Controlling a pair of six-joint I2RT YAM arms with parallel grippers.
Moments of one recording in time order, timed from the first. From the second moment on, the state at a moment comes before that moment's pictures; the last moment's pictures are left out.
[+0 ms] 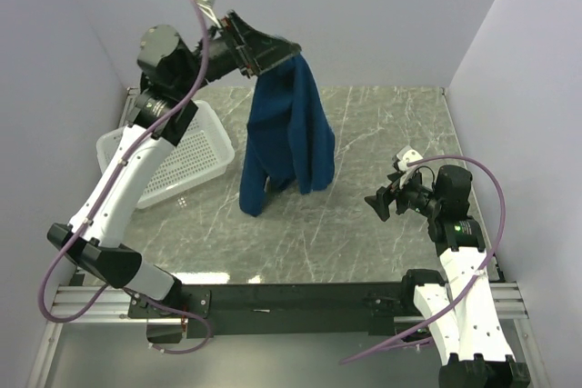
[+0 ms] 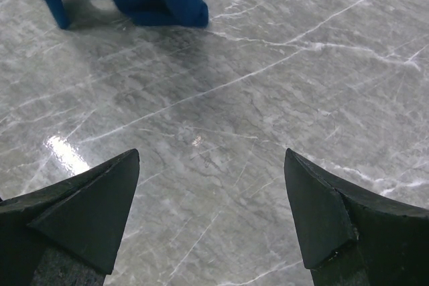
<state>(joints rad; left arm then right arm) -0.47 1.47 1.82 0.06 0.61 -0.96 -0.06 0.66 0.62 -0.47 -0.72 -0.39</state>
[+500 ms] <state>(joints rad) -0.48 1.16 1.41 -0.41 0.07 -0.53 -0.06 0.67 0.62 -0.47 -0.72 -0.40</state>
